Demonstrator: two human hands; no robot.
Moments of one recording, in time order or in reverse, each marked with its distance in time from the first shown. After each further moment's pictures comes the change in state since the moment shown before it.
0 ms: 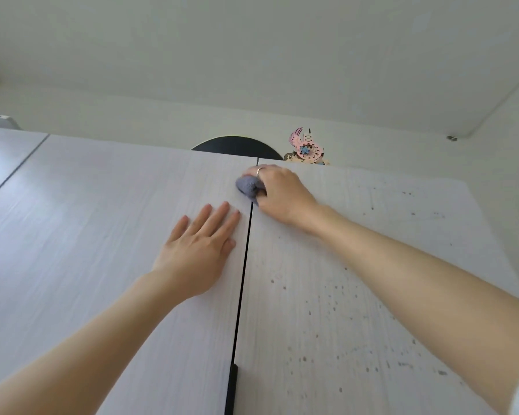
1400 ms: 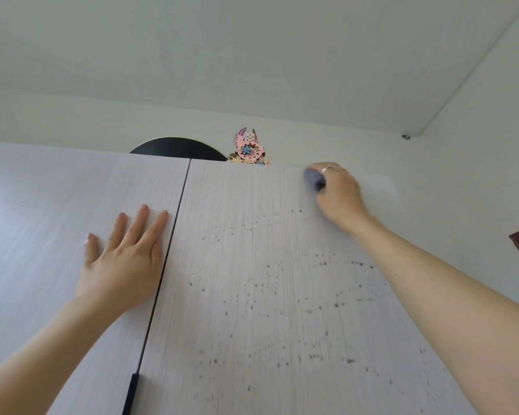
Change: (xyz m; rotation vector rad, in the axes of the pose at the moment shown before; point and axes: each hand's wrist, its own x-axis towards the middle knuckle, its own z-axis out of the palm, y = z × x) left_hand -0.002 0.035 0.007 -0.130 0.032 -0.310; right_hand -0.097 0.139 -0.079 -0.136 0.313 0.487
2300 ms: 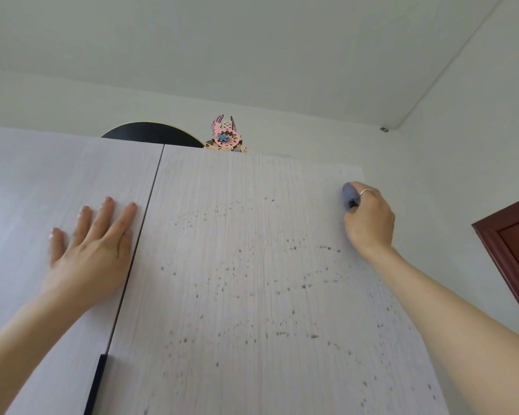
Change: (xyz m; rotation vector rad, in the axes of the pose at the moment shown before) left_hand -0.006 -0.002 0.007 -0.055 0.028 -0.002; right_hand -0.064 0.056 -0.039 -0.064 0.144 0.263
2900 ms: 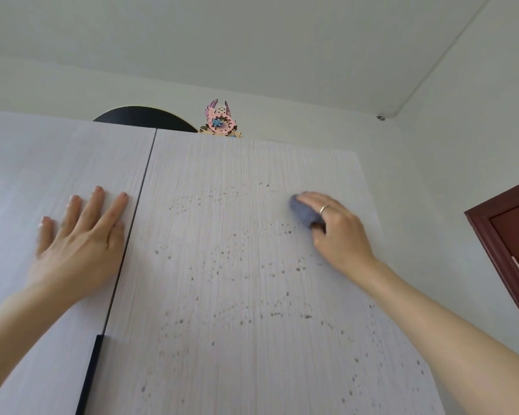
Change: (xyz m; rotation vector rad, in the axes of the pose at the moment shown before) left_hand -0.008 -0.004 0.002 -0.007 0.001 0.029; right_hand -0.053 -0.015 -0.001 0.013 -0.203 -0.381
